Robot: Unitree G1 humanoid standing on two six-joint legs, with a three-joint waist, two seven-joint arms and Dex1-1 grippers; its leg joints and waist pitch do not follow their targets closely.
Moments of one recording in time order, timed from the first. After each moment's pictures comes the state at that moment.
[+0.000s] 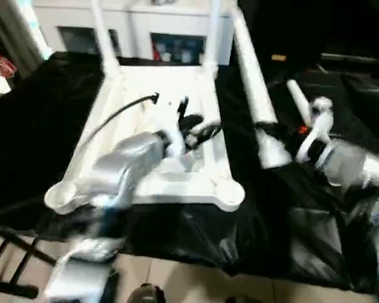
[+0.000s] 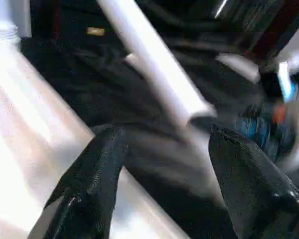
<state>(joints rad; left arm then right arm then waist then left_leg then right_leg) -0.69 0.04 0.00 0.19 -0.38 0.70 -0.47 -0.73 -0.35 -0.30 0.79 0.39 0.53 0.91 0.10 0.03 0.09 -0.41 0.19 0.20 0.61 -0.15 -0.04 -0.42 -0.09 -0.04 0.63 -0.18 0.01</state>
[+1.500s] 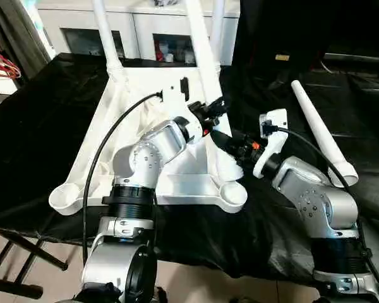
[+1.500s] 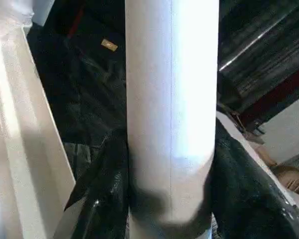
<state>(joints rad) -0.80 -0.12 0.18 0.33 -0.51 0.70 -0.24 -0.44 -0.14 -0.06 0.01 0.39 0.63 0.56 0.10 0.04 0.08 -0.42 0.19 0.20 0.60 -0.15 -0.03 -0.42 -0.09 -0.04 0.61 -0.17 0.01</state>
